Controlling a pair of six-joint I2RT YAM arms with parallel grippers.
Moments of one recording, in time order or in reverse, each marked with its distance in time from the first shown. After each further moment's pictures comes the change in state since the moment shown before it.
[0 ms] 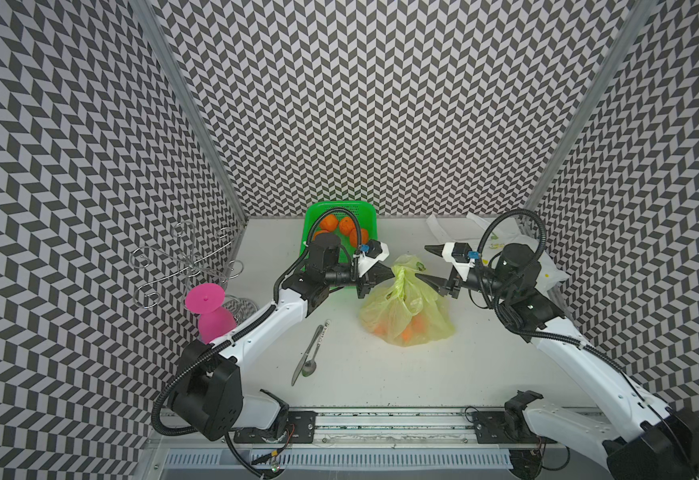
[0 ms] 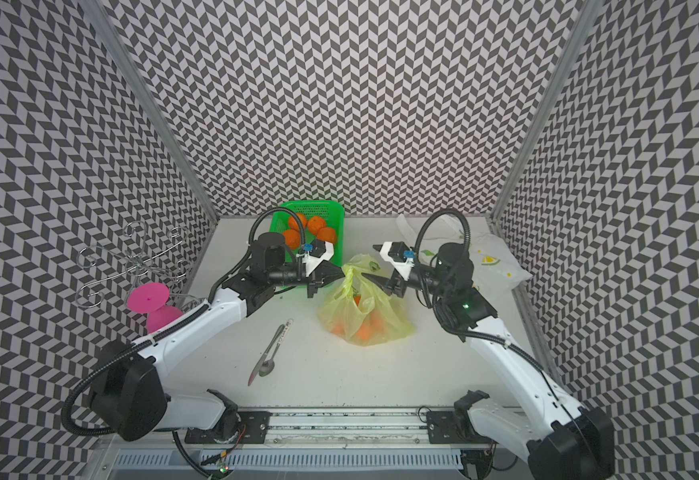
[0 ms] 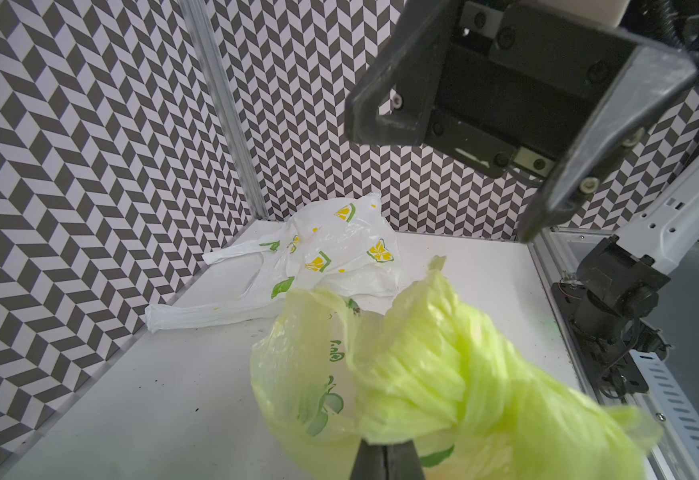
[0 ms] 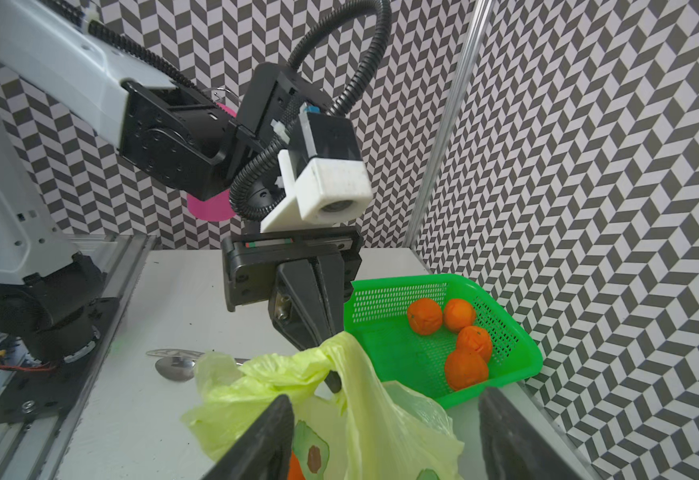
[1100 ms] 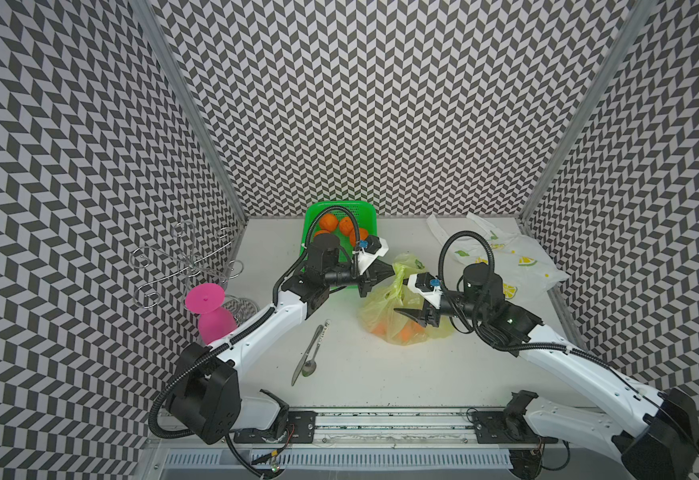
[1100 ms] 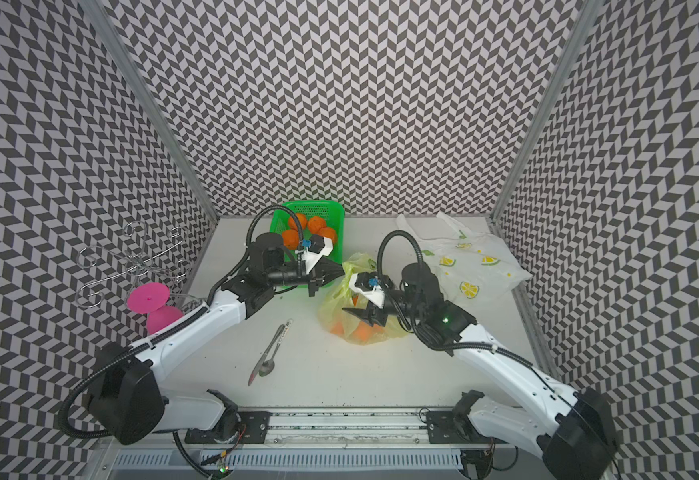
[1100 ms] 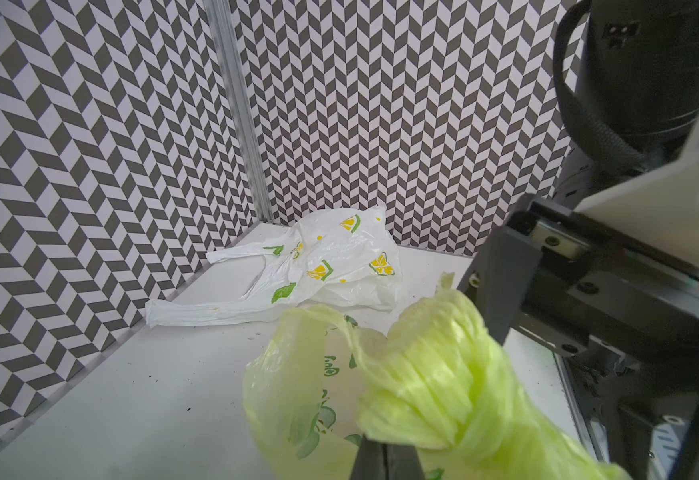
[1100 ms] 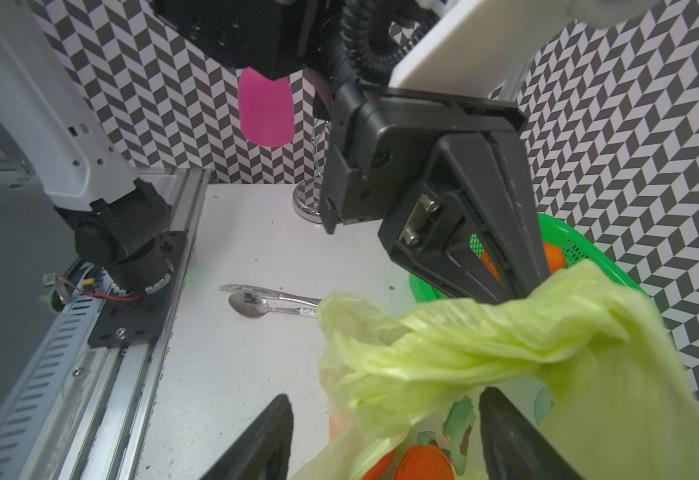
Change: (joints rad) left arm -0.013 -0.011 -0.008 0.056 -0.025 -0.112; right arm 0.274 0.033 -0.086 -0.090 0.196 0.004
